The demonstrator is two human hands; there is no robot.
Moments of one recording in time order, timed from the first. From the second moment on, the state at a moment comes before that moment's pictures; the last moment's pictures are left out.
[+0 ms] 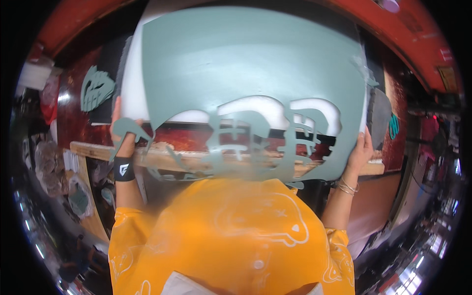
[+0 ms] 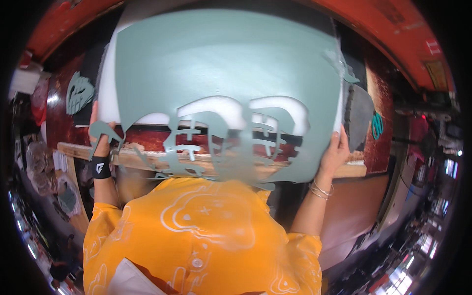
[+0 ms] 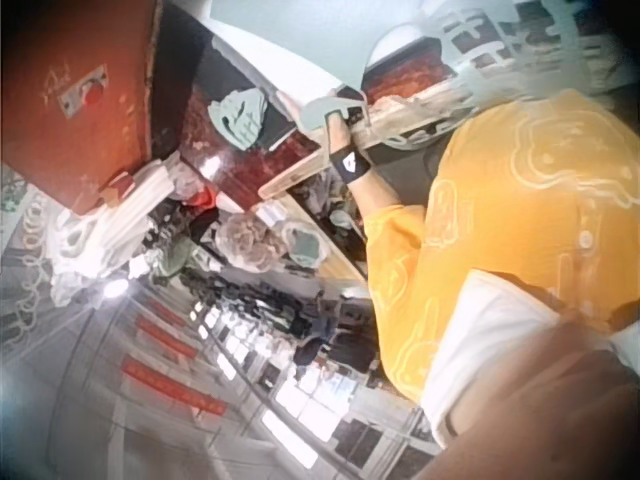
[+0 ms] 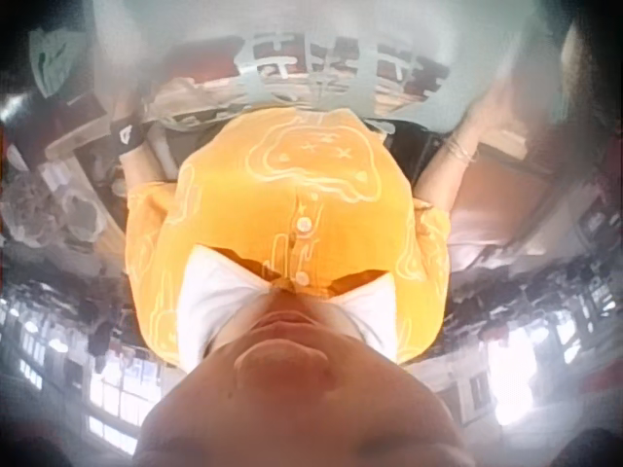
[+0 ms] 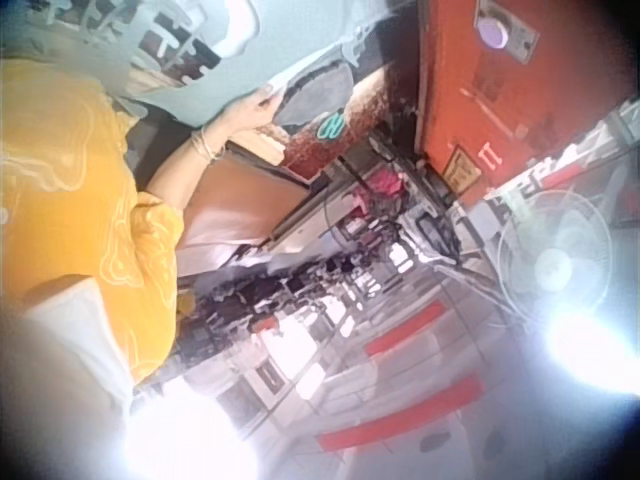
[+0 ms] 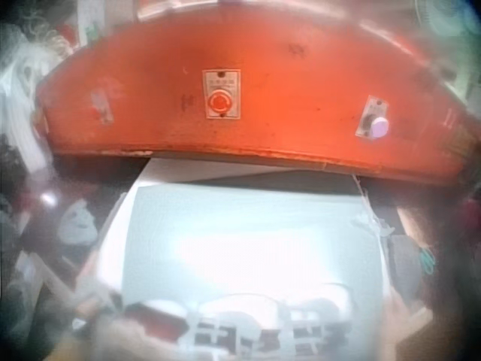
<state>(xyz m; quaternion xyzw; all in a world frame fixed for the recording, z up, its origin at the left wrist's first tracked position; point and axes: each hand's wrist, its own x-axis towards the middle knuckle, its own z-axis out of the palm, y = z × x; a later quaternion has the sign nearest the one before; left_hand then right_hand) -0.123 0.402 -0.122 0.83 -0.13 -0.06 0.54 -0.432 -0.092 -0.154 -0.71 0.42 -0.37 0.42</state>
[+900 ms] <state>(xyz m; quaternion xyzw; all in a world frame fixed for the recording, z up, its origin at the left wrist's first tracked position) -0.032 0.493 -0.191 0.89 -0.35 0.02 0.29 -0.451 -0.080 -0.131 -0.88 0.35 -0.24 0.23</state>
